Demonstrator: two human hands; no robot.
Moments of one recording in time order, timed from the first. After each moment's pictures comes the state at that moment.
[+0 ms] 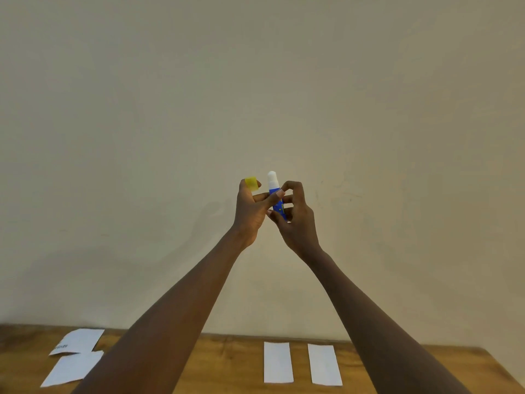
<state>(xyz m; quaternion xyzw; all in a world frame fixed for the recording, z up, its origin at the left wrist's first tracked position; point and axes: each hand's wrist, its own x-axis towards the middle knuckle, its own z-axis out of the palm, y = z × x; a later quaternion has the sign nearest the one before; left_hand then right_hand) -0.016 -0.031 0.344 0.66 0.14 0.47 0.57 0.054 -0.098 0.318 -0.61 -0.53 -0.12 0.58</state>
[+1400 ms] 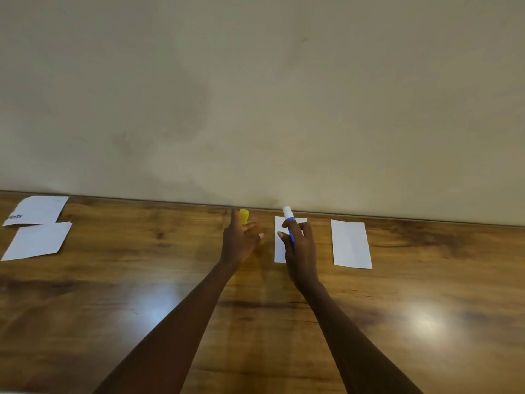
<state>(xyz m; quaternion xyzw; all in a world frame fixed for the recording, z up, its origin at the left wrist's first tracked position) 0.000 0.026 -0.041 0.72 0.45 0.19 0.49 0.080 -0.070 -0.061 -0.82 -0.36 0.08 0.43</state>
